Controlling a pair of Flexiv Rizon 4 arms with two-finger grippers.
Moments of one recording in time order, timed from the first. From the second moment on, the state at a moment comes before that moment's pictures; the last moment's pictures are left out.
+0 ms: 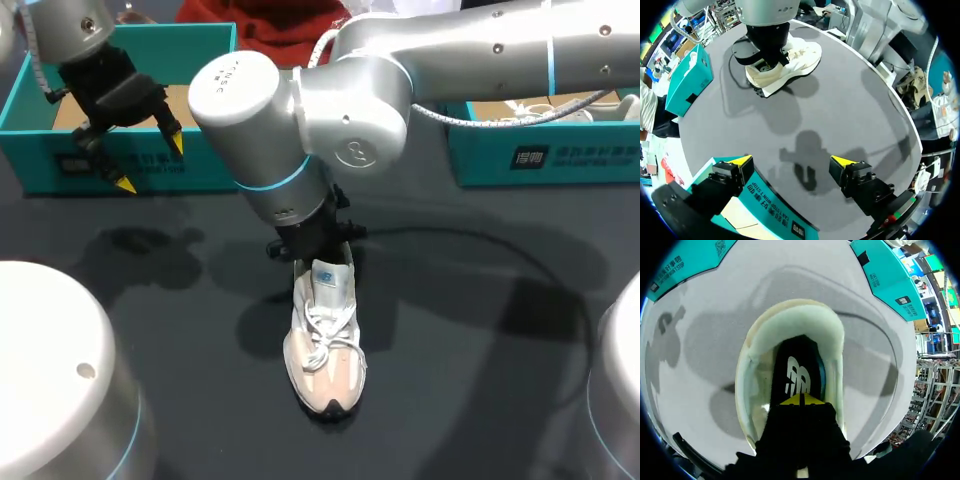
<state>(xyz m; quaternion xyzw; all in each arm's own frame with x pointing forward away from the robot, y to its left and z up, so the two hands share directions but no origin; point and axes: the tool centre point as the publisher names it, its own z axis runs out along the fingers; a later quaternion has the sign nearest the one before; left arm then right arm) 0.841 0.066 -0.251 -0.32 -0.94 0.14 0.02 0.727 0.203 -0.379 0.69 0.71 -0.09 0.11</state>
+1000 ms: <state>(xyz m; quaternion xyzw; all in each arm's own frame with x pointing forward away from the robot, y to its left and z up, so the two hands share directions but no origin) 0.841 0.066 -0.251 -0.32 -0.94 0.14 0.02 0.721 0.199 -0.386 0.70 0.70 -0.10 0.10</state>
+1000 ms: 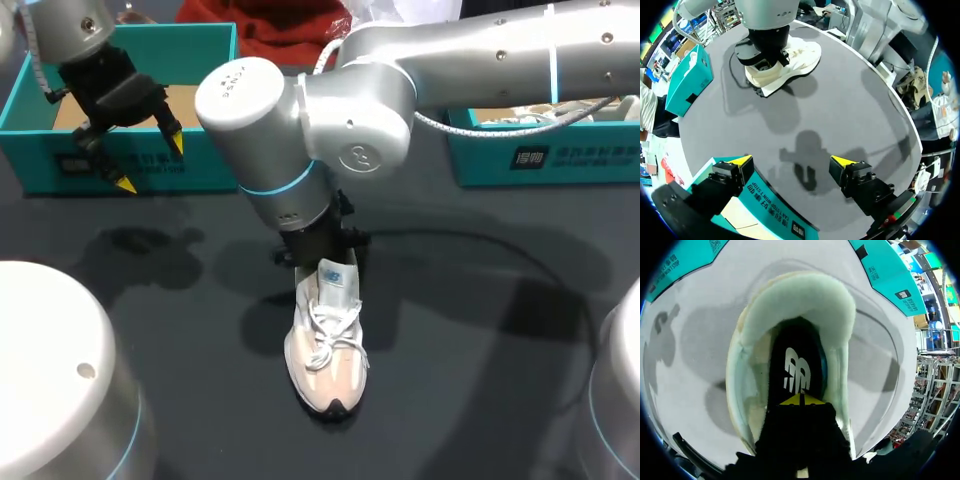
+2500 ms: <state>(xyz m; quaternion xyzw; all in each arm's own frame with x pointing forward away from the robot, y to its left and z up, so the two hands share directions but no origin) 0.841 0.066 -0.251 -0.32 -0.94 0.14 0.02 0.730 0.201 -0.339 0.66 0.72 -0.14 0.19</state>
